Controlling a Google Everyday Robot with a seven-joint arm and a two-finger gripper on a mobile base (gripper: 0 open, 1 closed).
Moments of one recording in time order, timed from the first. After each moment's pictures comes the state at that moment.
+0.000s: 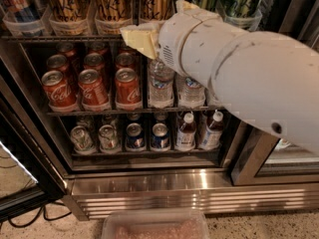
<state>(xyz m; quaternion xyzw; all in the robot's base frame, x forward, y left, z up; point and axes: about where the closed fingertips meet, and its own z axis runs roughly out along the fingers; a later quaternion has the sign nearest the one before) 0.543 0.001 1.056 -0.26 0.69 0.08 0.67</state>
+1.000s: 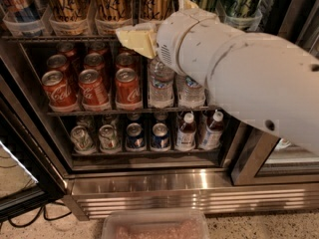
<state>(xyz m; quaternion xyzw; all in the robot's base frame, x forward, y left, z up) 0.549 0.003 1.056 -0.26 0.69 0.08 0.68</state>
